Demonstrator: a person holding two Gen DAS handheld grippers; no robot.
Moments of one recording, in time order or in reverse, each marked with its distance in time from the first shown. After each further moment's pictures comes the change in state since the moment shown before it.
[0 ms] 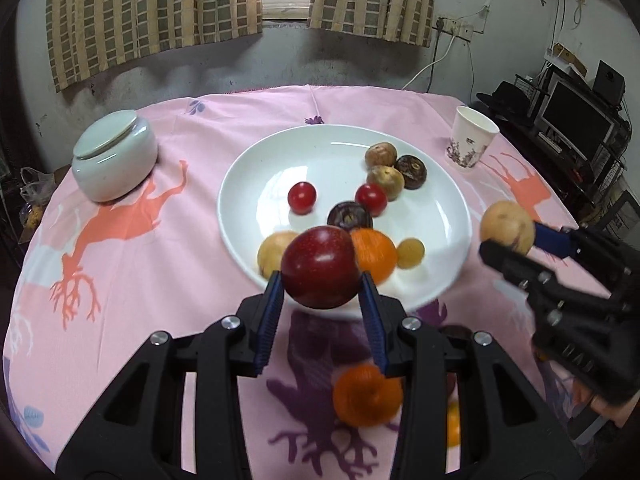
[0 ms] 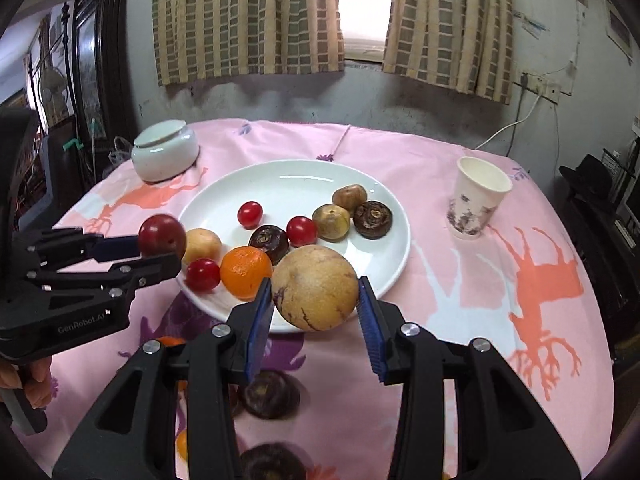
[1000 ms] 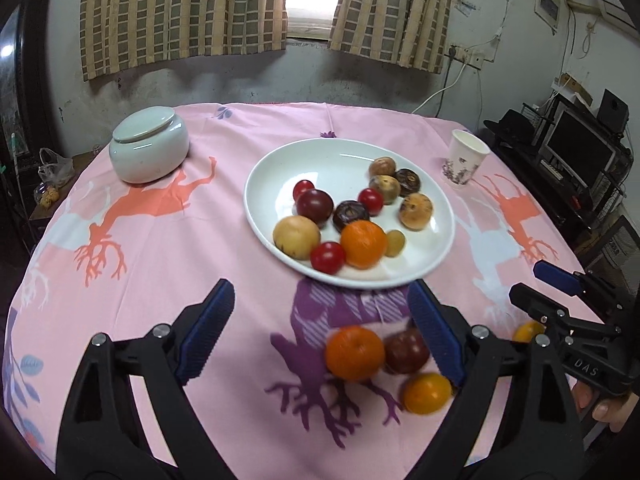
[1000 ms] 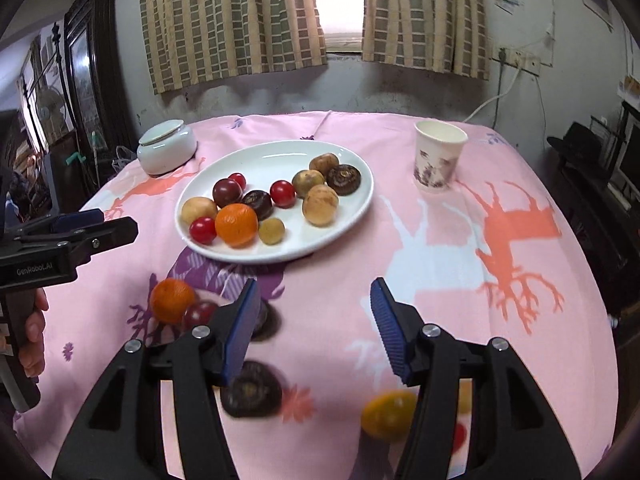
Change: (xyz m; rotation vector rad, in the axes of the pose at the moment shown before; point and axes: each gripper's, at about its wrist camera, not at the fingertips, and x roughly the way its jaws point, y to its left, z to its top) left arm -0.062 -0.003 -0.040 -0.082 -0.085 0.022; right arm -0.057 -0.031 -0.051 0.095 0.001 0.023
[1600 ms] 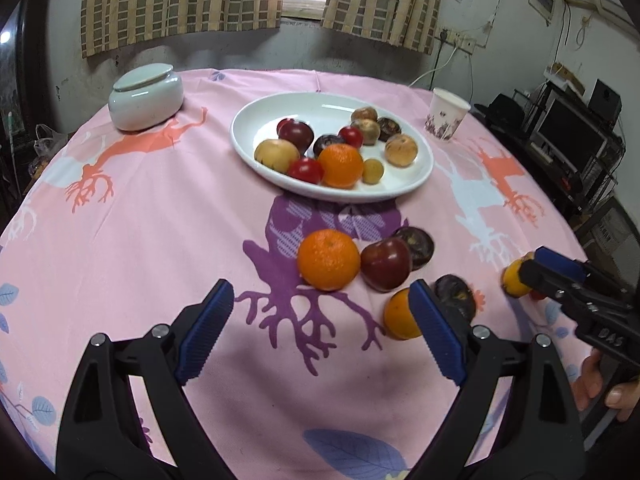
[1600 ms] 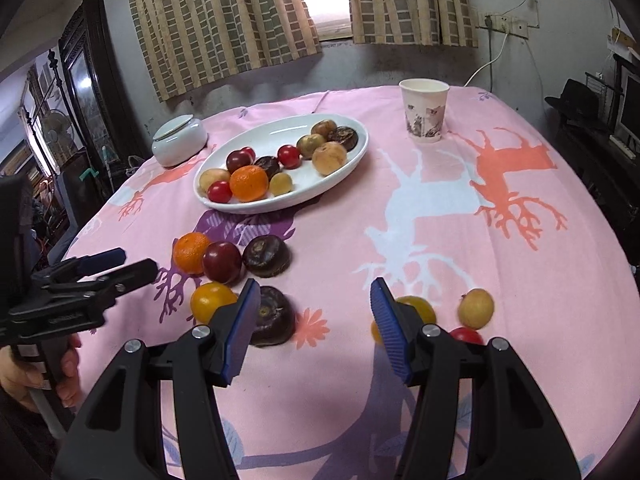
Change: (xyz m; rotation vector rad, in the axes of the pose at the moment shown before) left arm 0.002 -0.013 -0.063 -0.006 0.060 -0.016; right arm -0.021 -0.009 -0.048 0.094 0.033 0.084
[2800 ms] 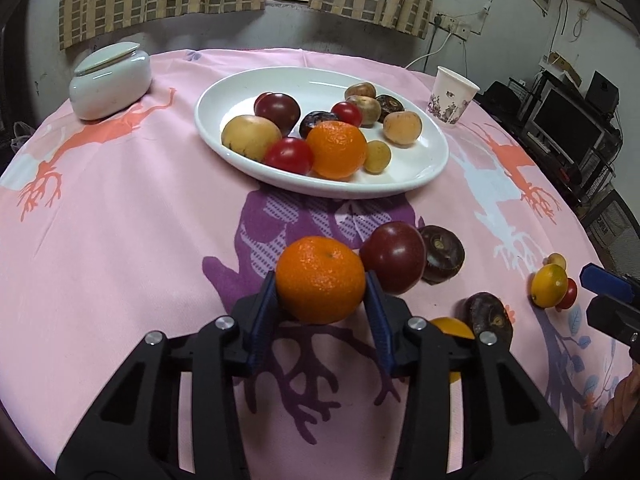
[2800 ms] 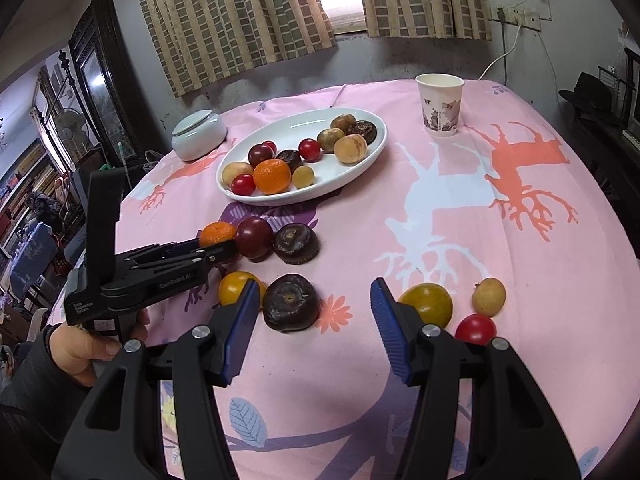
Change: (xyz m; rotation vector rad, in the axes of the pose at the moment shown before) left arm 0.055 0.000 0.009 0.005 0.028 -0.056; right arm -0.014 0.008 -0.002 -0.002 0.019 0.047
